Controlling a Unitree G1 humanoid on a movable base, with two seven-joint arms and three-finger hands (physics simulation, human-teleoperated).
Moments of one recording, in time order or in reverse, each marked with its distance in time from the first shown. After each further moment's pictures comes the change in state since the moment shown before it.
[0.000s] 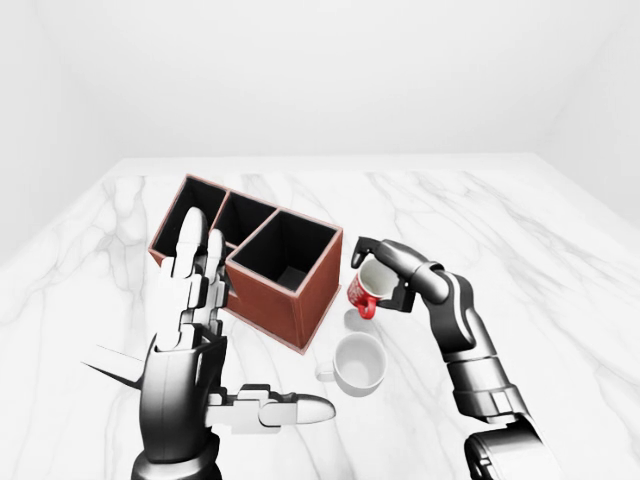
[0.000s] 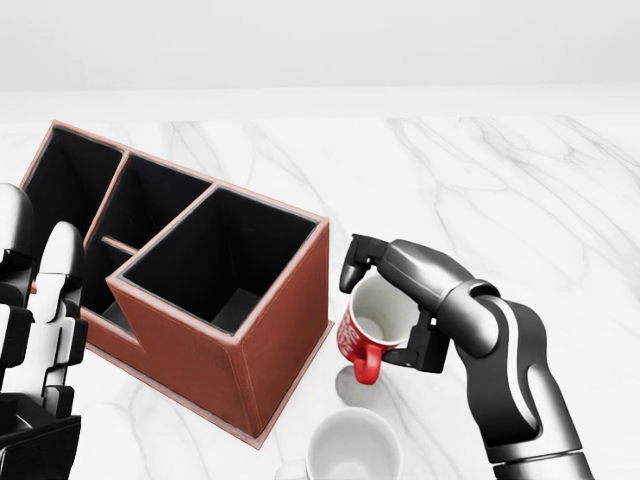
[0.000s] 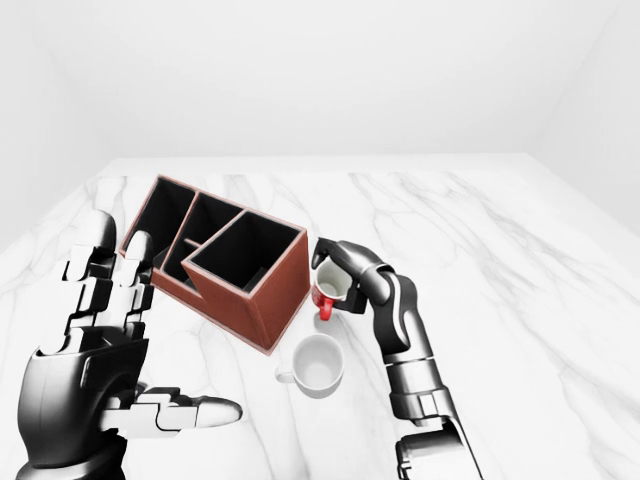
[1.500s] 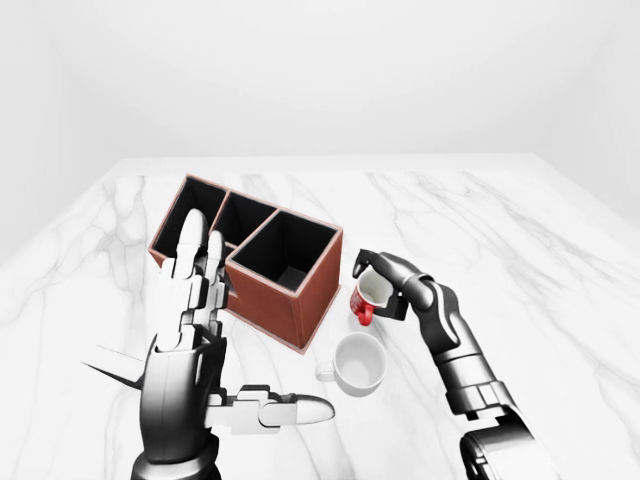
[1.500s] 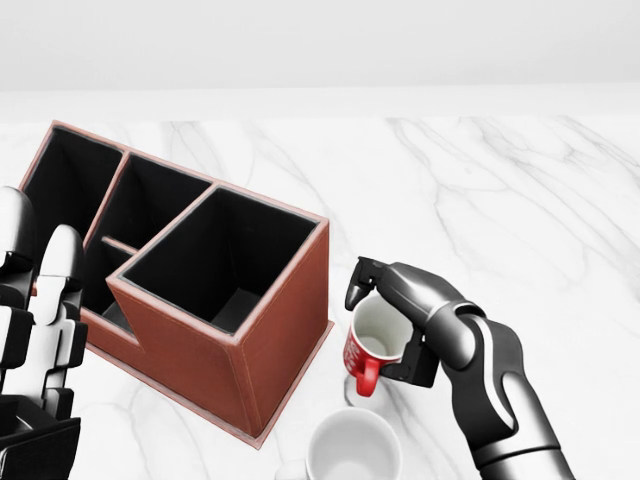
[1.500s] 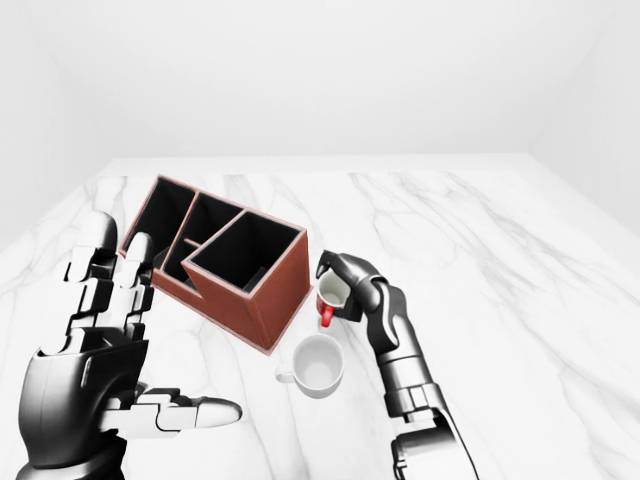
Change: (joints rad) left arm 0.011 -0.019 0.005 0.000 0.009 0.000 -0.020; right arm -0.014 0.018 0.022 0.207 -0.036 0.000 -0.143
